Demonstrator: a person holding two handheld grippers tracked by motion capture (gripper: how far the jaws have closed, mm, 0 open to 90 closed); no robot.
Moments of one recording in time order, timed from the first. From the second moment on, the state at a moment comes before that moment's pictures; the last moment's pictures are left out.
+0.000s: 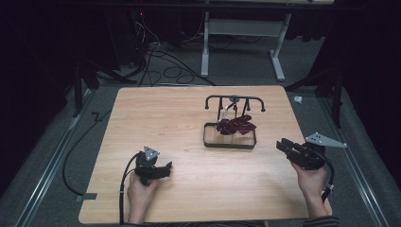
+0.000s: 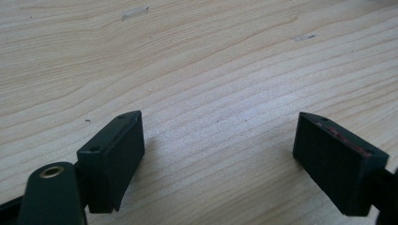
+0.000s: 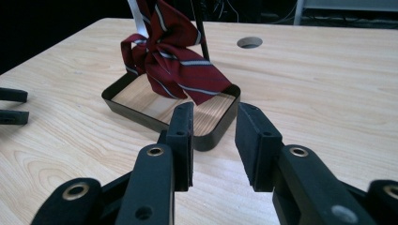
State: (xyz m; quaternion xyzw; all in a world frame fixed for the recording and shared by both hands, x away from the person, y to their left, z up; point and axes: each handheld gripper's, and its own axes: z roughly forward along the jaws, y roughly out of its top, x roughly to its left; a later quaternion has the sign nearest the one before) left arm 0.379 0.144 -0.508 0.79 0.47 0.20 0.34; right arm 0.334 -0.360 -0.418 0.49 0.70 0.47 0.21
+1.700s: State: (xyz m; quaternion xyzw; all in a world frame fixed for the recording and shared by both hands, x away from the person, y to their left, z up) left arm 0.379 0.144 -0.508 0.79 0.47 0.20 0.34; right arm 0.350 -0.353 -0.461 0.52 0.72 0.44 0.17
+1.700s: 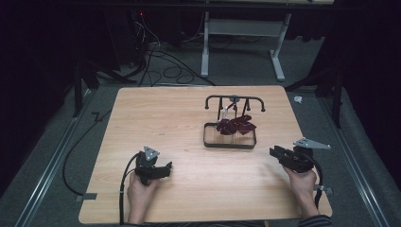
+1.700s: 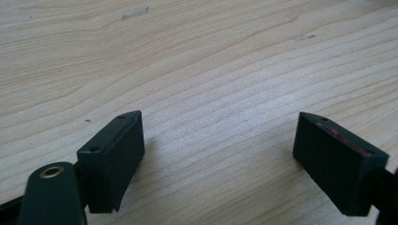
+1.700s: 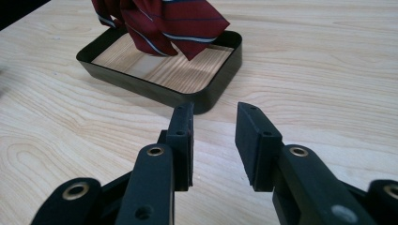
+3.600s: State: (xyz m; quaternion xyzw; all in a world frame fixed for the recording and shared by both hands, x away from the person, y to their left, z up) left arm 0.379 0.144 -0.508 0.79 0.47 0.20 0.34; right arm 0.365 -0.326 -0.500 0.51 0.75 0.35 0.22
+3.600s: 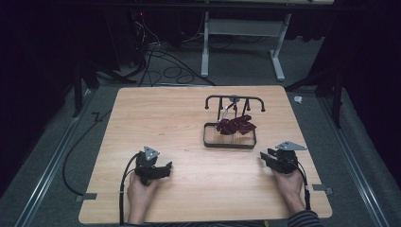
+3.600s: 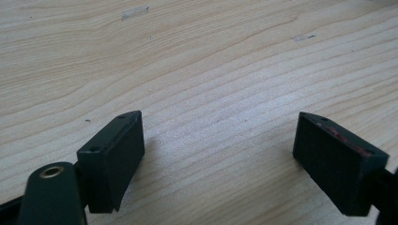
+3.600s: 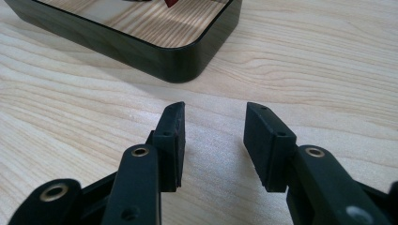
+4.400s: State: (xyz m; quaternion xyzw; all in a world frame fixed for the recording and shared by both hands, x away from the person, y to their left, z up) left arm 0.379 0.144 -0.508 0.79 0.47 0.20 0.34; right arm 0.367 -0.321 -0.502 0.50 0.77 0.33 0.22
